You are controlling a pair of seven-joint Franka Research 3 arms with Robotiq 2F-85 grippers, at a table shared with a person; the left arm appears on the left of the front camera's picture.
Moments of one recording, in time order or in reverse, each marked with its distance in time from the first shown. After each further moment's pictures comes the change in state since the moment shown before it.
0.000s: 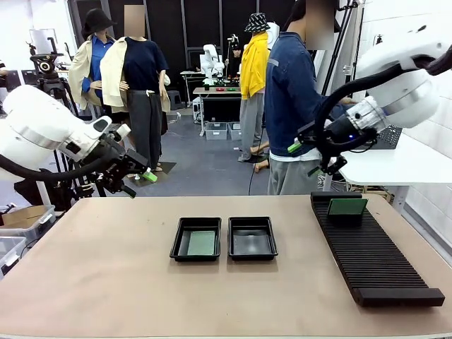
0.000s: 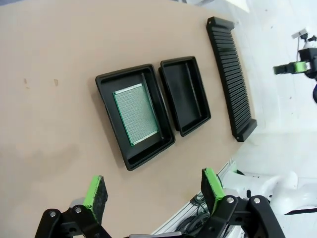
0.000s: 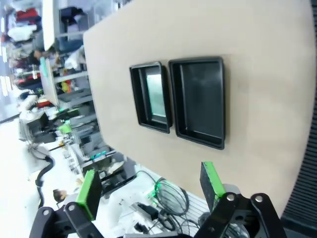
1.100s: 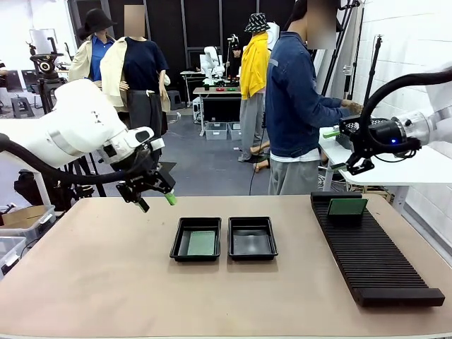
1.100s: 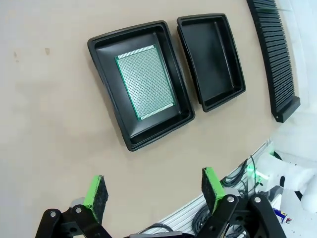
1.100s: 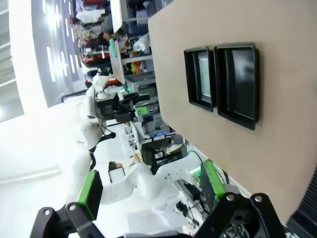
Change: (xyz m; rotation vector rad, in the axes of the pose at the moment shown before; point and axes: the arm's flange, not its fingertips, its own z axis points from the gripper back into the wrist) left arm -0.016 -0.065 -0.060 0.251 0.164 -0.051; right arm -0.004 -0.075 0.064 0.375 0.071 -0.042
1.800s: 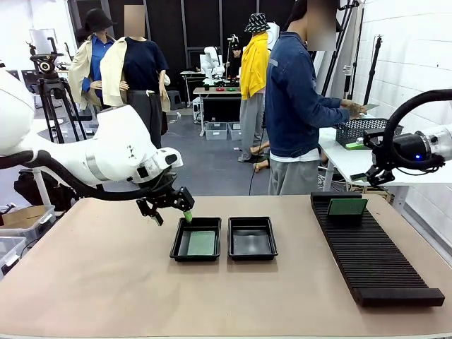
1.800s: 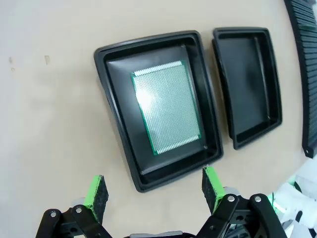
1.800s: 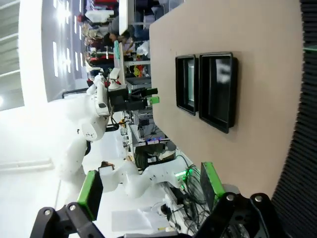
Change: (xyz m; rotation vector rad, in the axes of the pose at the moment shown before) left arm 0.020 -0.012 -0.076 0.148 -0.034 0.075; right arm -0.005 -0.048 0.046 0.020 -0.036 0.101
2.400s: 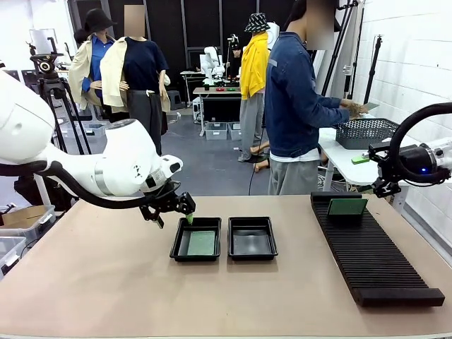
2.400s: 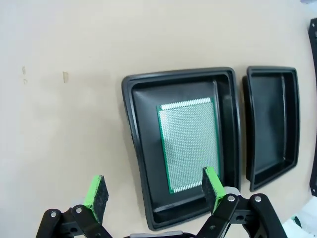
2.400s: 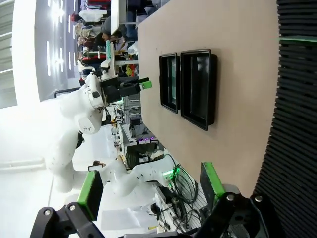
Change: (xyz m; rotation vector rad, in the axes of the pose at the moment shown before) left arm 0.014 0.011 -0.034 0.057 -0.099 0.103; right arm -0.005 -0.030 0.007 -0.031 0.004 0.012
